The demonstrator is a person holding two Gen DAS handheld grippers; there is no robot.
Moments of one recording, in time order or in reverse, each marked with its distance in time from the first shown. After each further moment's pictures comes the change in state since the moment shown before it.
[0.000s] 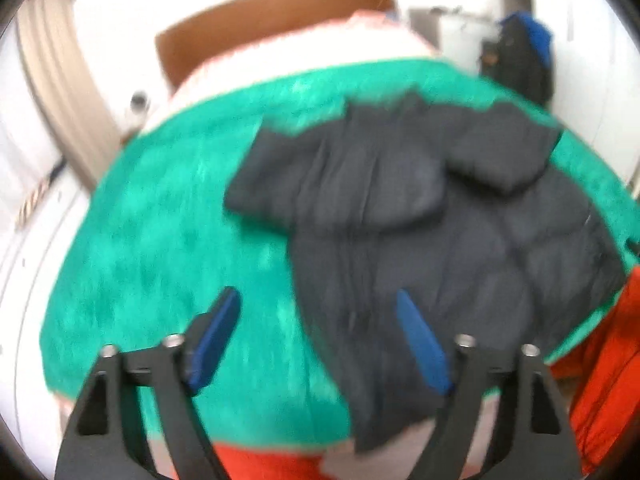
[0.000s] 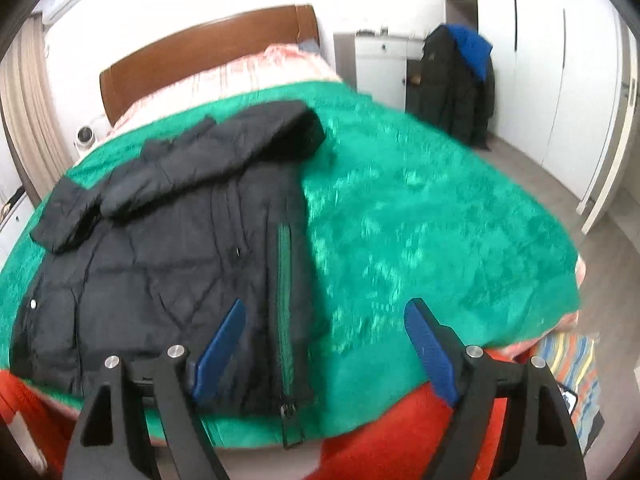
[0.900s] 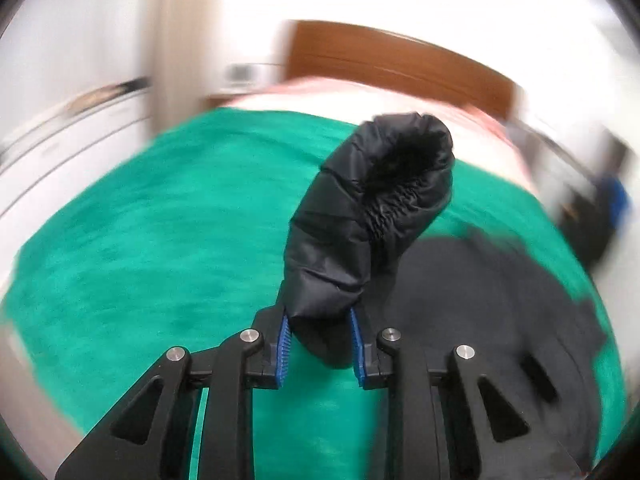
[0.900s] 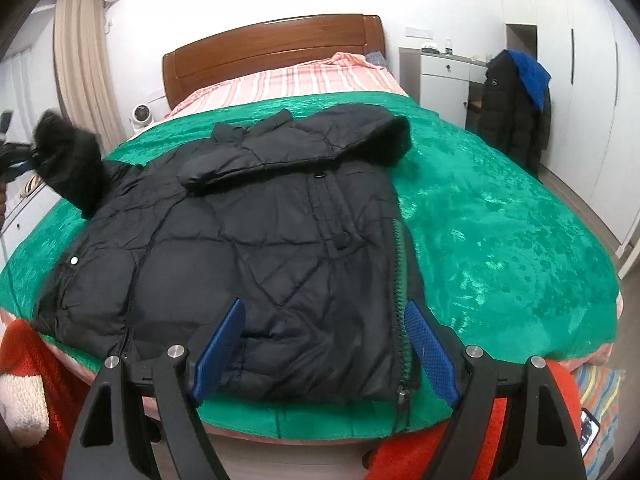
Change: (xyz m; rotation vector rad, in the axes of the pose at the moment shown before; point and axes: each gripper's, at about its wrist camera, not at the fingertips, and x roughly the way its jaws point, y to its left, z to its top) left arm 0.040 0.200 0.021 -0.610 -0.125 0.163; right arm -0.007 0.056 -0.023 -0.158 -0.025 0.164
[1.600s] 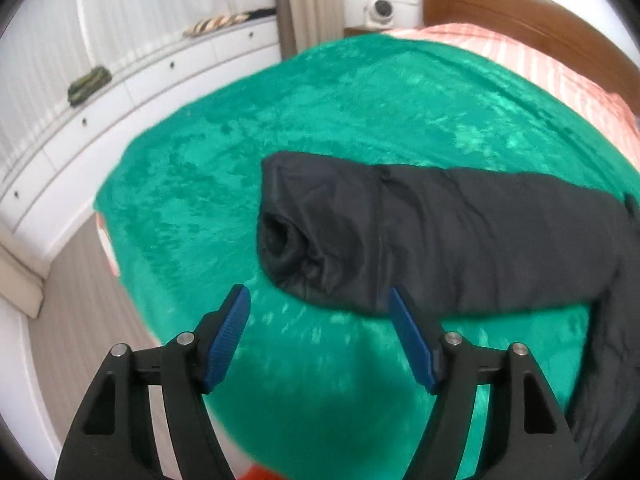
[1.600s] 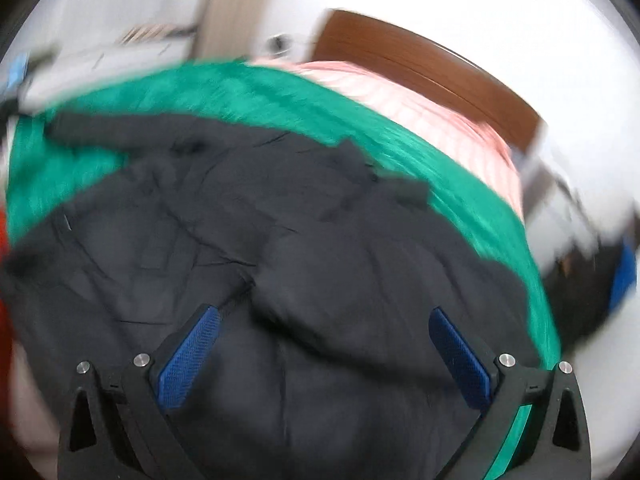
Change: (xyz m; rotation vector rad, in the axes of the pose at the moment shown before) left arm 0.038 0.130 -0.092 -0.096 0.205 0.390; right arm 0.128 0.154 0.120 -0.743 -0.010 0.123
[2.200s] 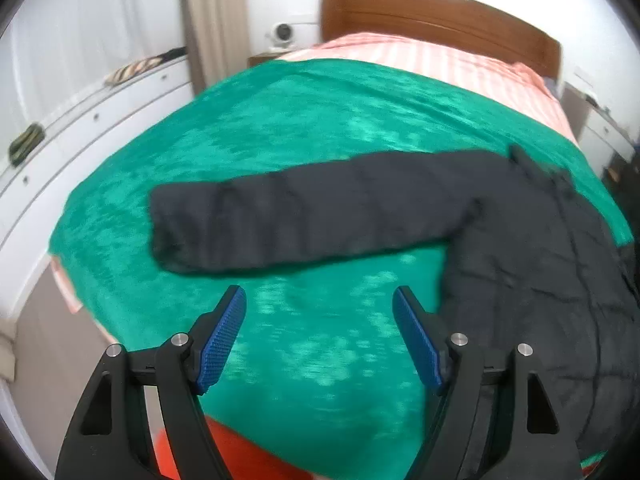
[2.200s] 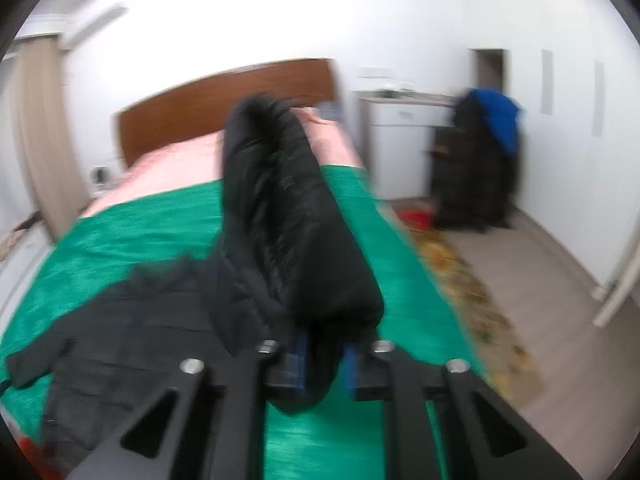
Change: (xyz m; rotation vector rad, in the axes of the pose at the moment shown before) left arm -0.097 -0.102 -0.040 0.213 -0.081 -0.243; right arm -0.150 -0.368 -0.127 0.822 -0.041 -0.288
